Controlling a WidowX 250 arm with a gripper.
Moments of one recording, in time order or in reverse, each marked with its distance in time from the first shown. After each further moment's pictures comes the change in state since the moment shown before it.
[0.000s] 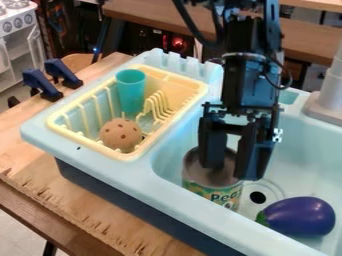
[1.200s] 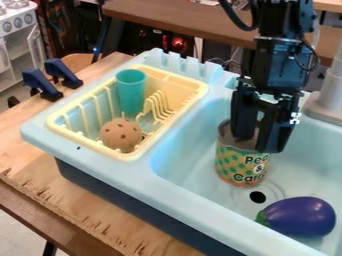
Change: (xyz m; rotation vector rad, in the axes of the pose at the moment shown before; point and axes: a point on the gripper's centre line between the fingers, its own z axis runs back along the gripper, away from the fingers) arm 0.036 0.013 0.029 0.195 -0.092 -0.165
